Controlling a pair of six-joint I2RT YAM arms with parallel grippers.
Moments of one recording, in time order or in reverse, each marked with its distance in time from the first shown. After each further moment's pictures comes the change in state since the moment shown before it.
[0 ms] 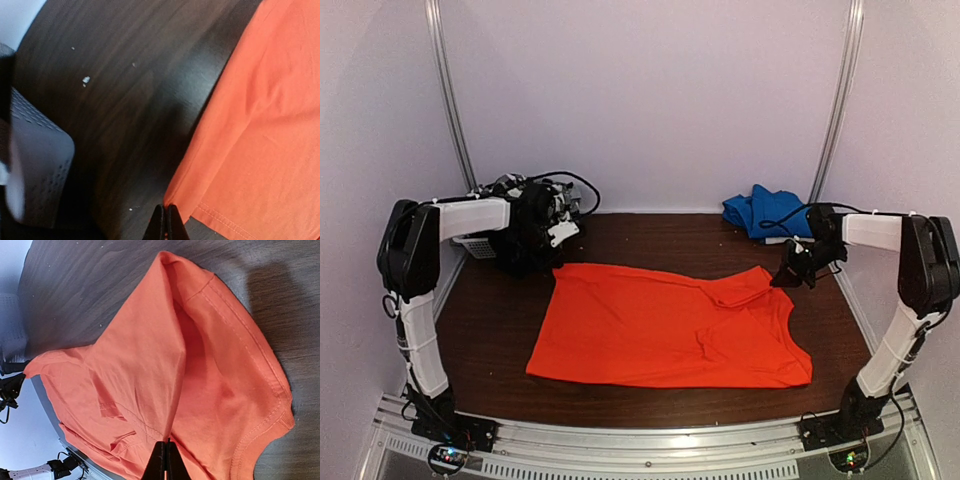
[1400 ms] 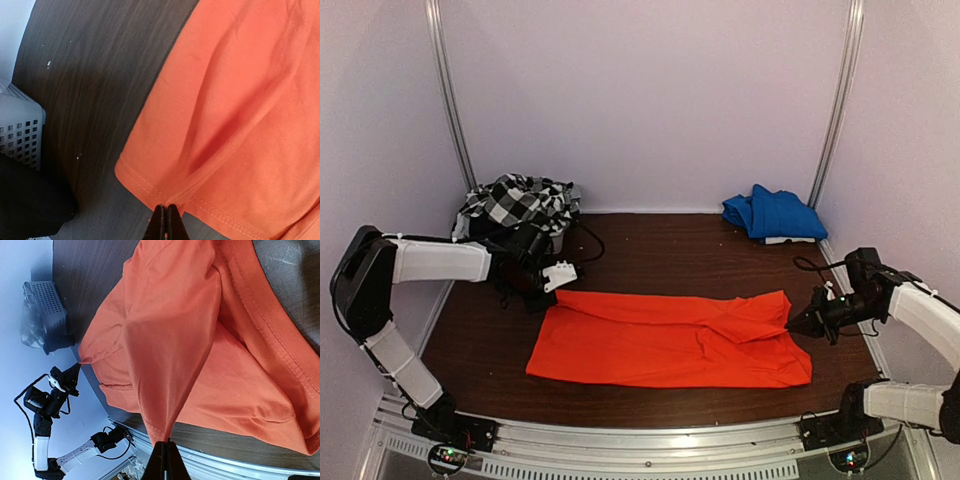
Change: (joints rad) left arm -0.175 -0.375 -0.594 0.284 -0.224 0.066; right arm -0.033 -0.747 -0.556 -0.079 -0.225 0.307
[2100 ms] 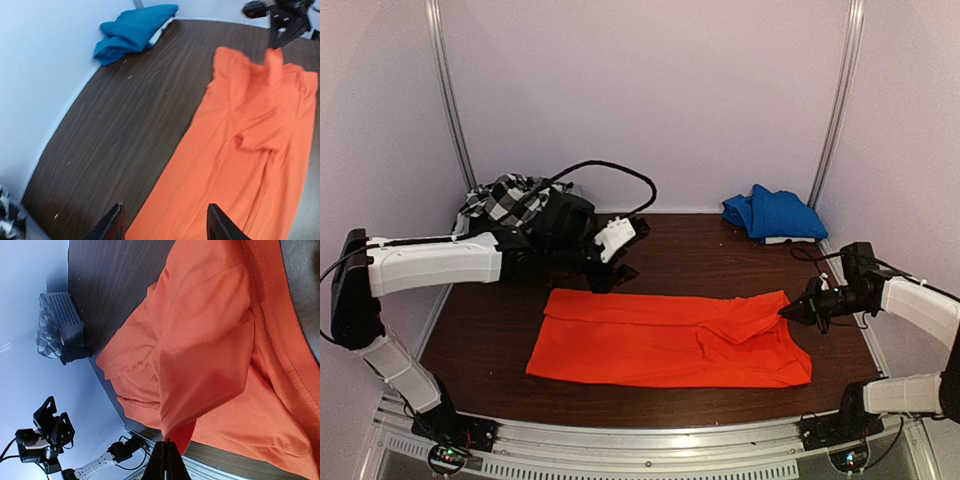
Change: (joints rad) left arm -0.321 -0.066 0.208 0.176 0.135 -0.334; right arm 0.000 0.098 -0.006 0.220 -0.035 0.111
